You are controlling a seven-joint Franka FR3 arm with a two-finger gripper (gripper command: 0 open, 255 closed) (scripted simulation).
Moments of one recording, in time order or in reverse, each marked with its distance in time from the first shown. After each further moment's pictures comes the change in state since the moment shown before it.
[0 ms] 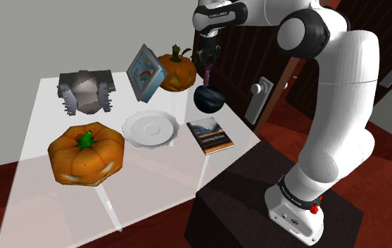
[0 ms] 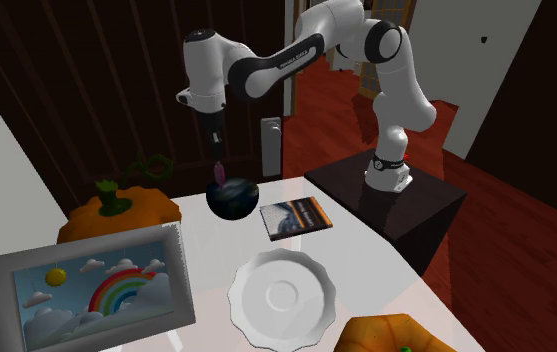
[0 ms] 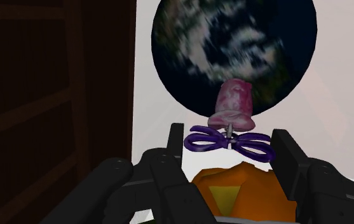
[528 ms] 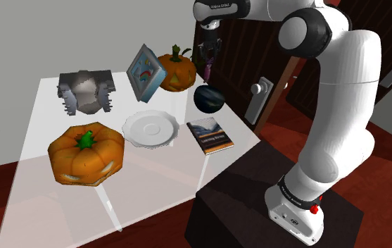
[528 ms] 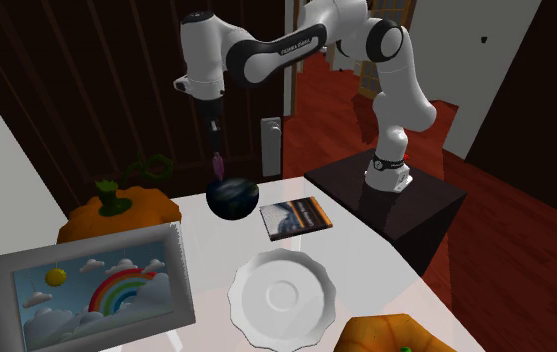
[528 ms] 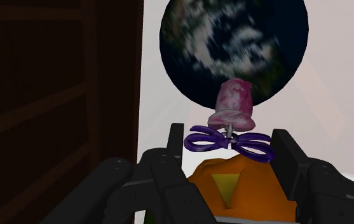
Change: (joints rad) arm 0.003 -0.012 0.001 0.067 0.004 -0.078 -0.014
